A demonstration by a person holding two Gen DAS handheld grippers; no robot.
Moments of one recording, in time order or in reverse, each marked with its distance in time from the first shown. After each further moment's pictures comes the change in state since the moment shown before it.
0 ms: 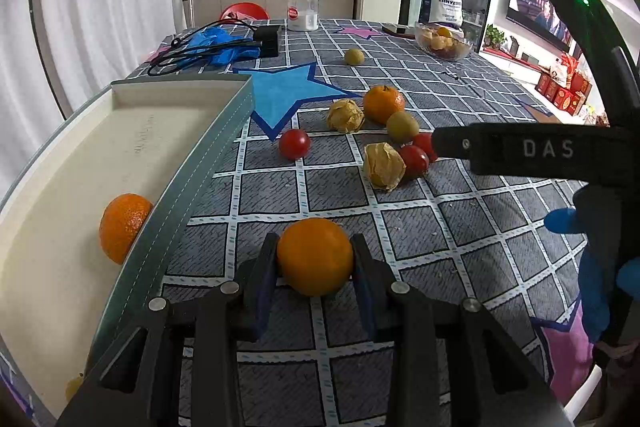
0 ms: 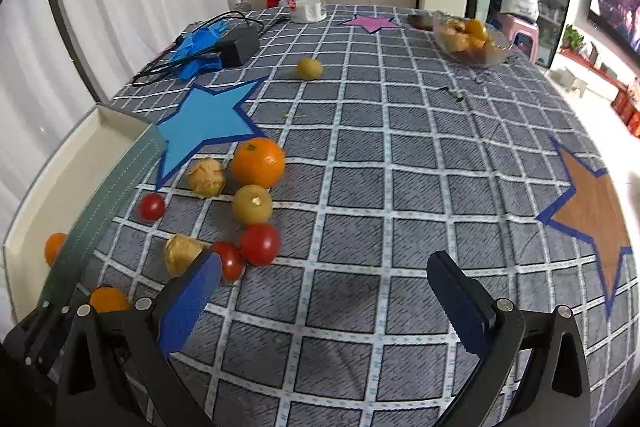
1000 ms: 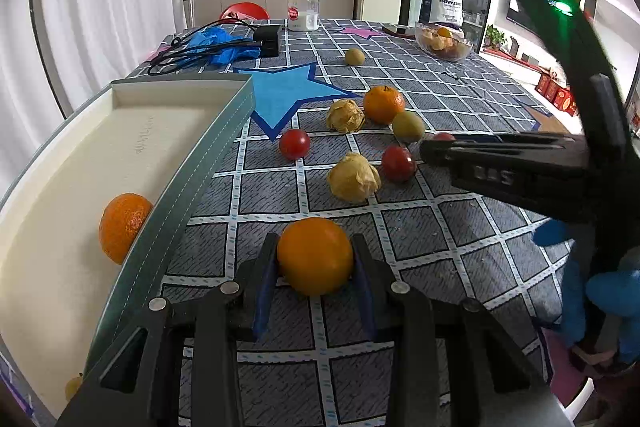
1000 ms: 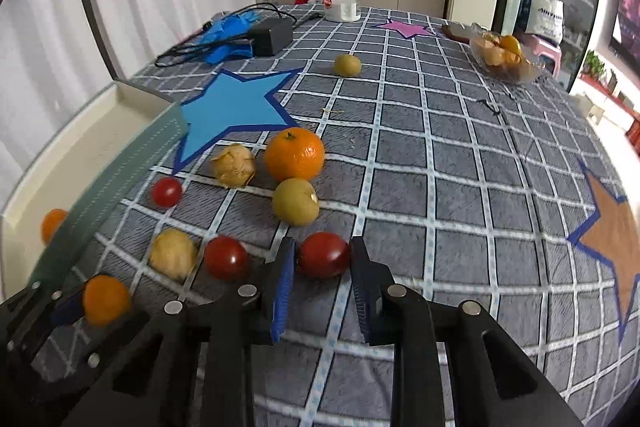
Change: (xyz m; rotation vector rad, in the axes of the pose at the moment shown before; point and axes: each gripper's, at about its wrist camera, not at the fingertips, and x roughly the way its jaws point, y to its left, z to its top) left arm 0.000 0.000 0.000 -0.005 -0.001 -0.006; right arm 0.010 0.016 -0.008 -0.080 -0.020 0.075
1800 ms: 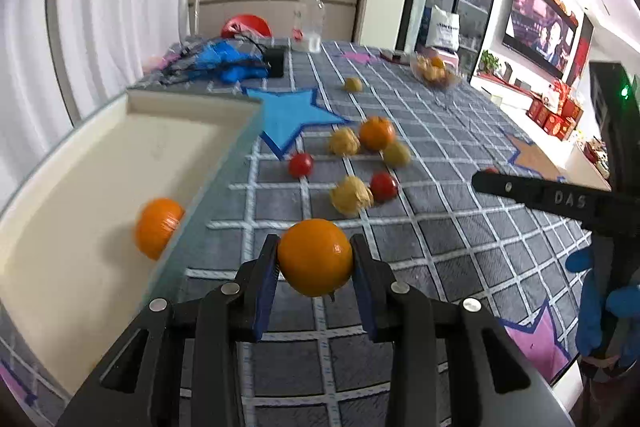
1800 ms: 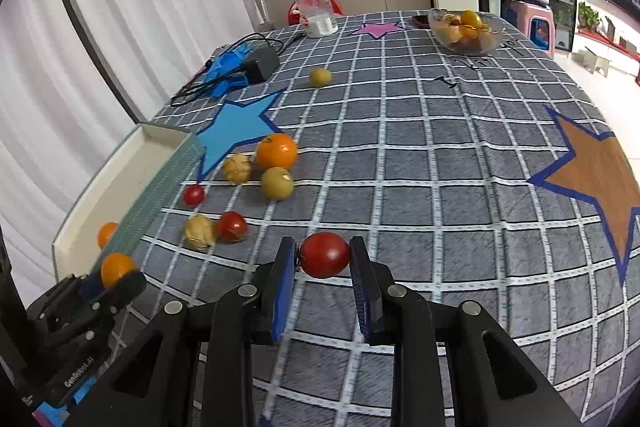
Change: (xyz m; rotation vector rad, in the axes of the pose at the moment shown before) left arm -0.037 0.014 0.004 -0.058 -0.070 -0.038; right arm -0.048 -0.040 -0.021 0.152 -0.033 0.131
